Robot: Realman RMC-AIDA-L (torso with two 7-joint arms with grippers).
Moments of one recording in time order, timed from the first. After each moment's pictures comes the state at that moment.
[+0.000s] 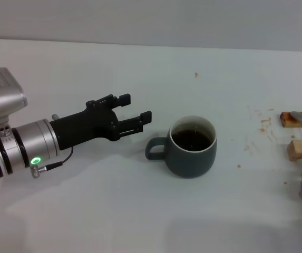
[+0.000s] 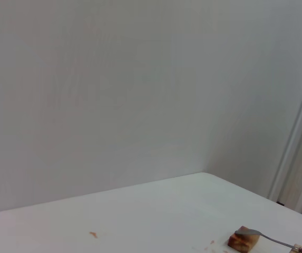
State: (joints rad) left arm -0.70 -2.00 -0.54 0.04 2.88 1.33 -0.95; right arm 0.23 2.08 -0.28 0.36 -1.18 -1.34 0.03
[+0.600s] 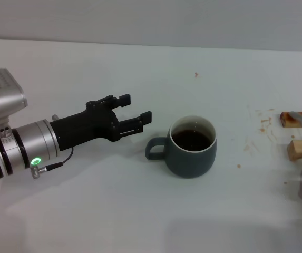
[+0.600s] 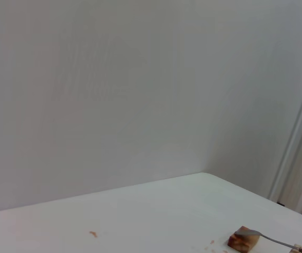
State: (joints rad) left arm -0.70 -2.01 -0.54 0.04 2.88 1.33 -0.95; right arm 0.23 2.08 -0.28 0.36 -1.19 -1.35 0.03
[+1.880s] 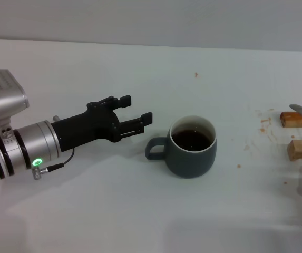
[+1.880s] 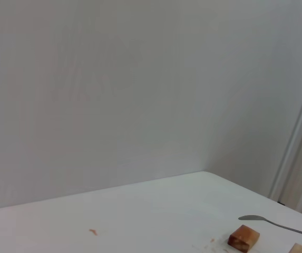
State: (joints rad) left arm -0.70 -2.01 -0.54 0.04 2.88 1.32 -0.95; right arm 0.23 2.08 -0.28 0.38 -1.19 -1.43 0.03
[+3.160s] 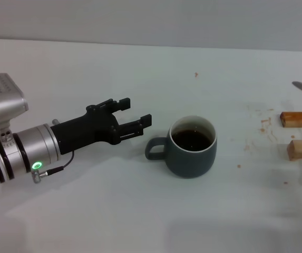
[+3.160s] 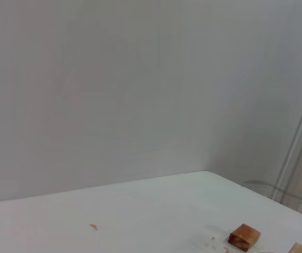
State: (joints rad) left arm -0.69 -2.02 -0.54 0.04 2.88 1.32 -0.95; right arm 0.24 2.08 -0.29 0.32 -1.25 -1.53 0.21
